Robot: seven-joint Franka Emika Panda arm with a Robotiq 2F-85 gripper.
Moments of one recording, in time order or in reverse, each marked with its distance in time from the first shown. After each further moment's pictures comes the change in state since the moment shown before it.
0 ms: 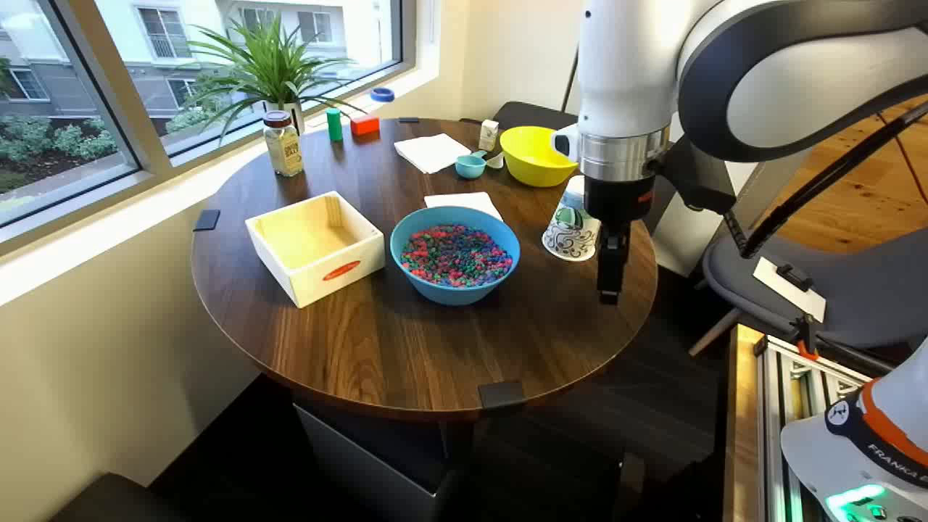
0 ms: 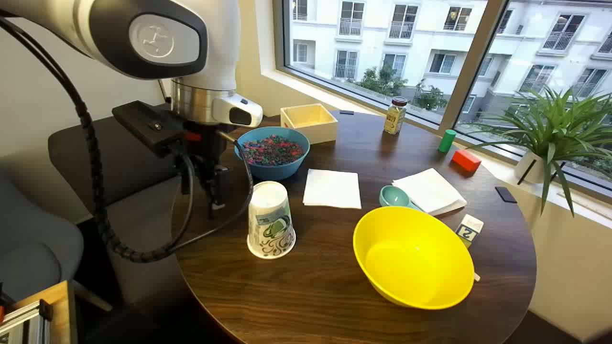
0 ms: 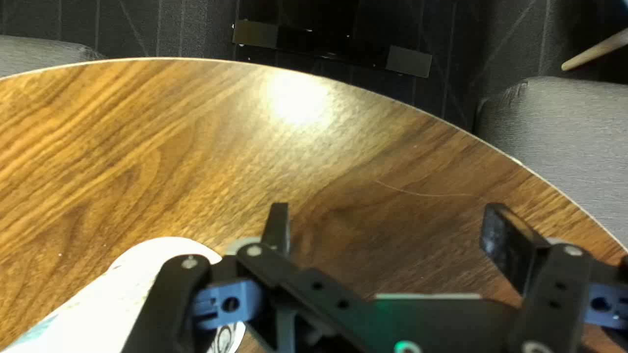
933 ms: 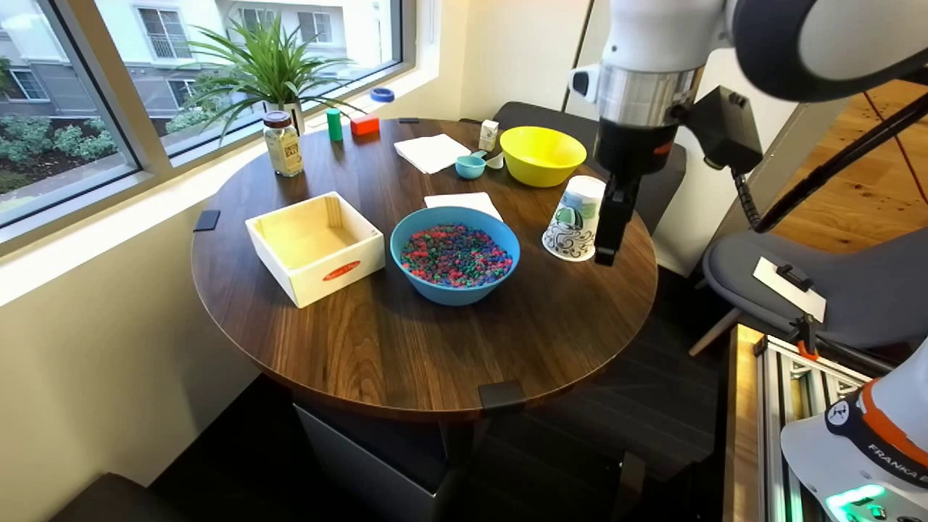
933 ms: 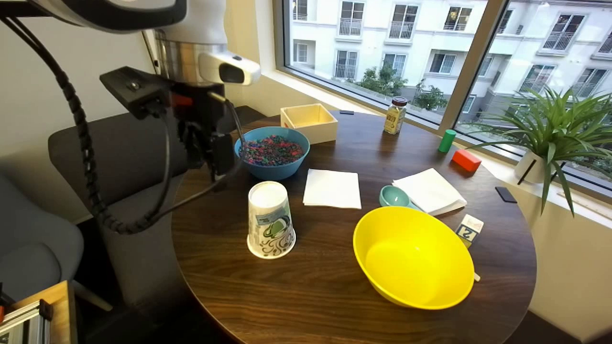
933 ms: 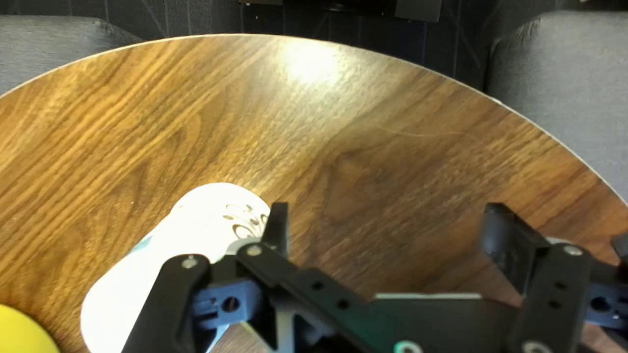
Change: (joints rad) arm -0.001 -0.091 -0.002 0.039 -0.021 -0.001 0.085
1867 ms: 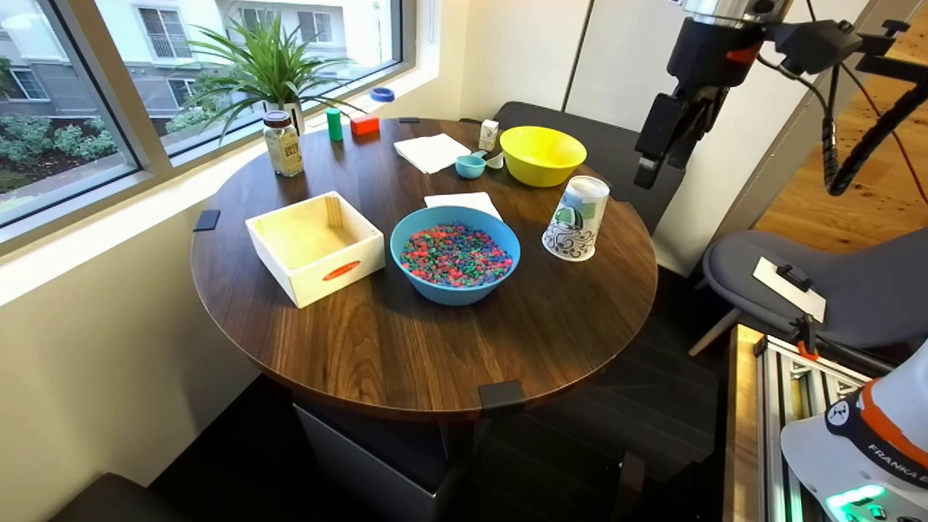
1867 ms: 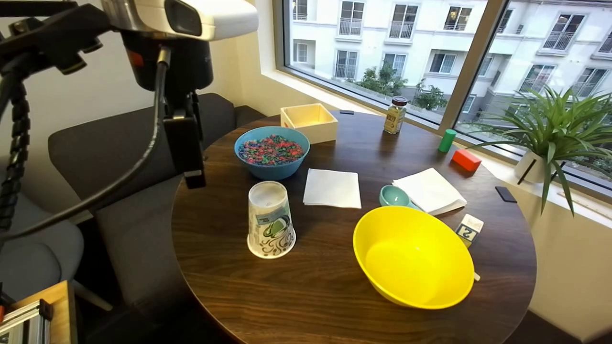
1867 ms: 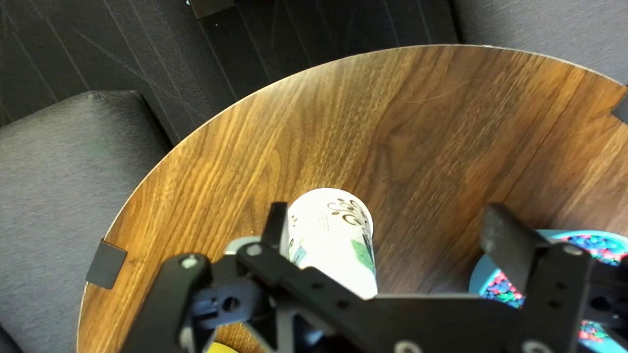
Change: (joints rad) arm -0.093 -0.211 -0.087 -0.026 0.076 -0.073 0.194
